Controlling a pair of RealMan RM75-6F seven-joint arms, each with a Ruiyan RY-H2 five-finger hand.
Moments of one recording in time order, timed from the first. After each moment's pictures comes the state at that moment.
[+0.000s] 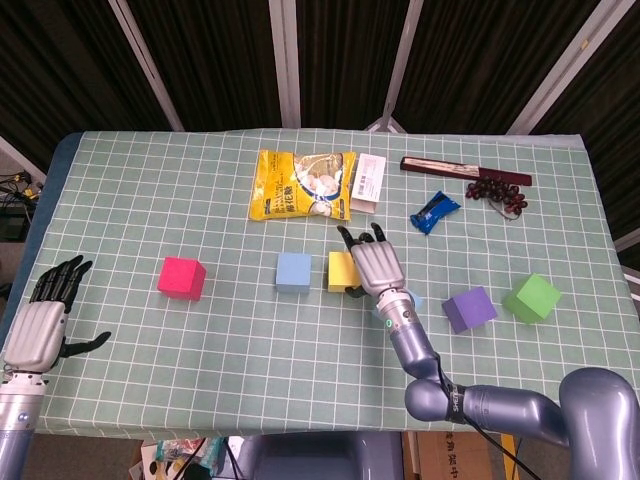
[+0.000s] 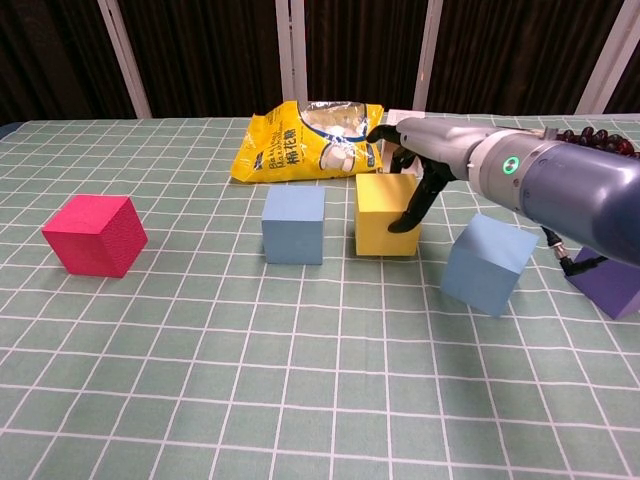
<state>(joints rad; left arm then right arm) -0.18 -1.21 -0.07 -1.65 1.44 1.44 0.00 0.92 -1.67 0.30 -1.51 -0.67 1.06 -0.65</state>
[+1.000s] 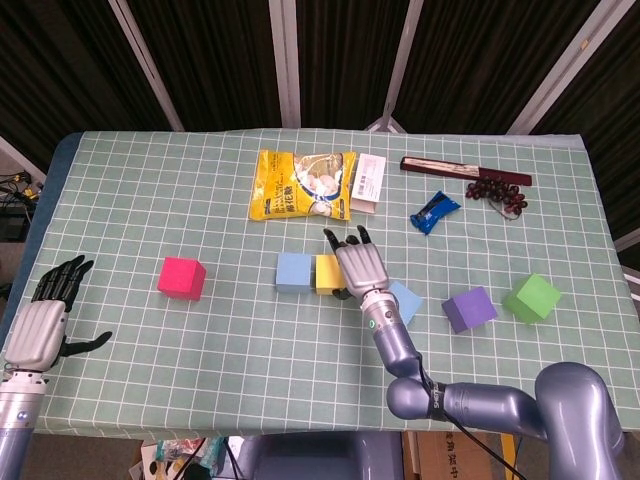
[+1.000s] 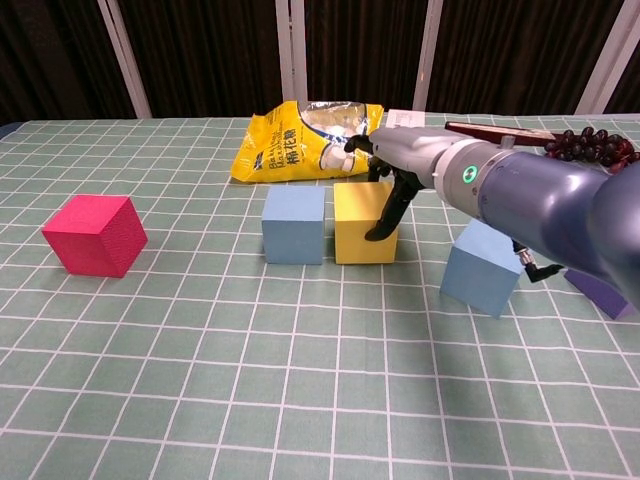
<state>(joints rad) -0.18 -1.20 -0.08 -1.66 1.44 1.42 -0.03 0.98 -1.74 0.31 -1.46 -0.60 1.07 -0.70</state>
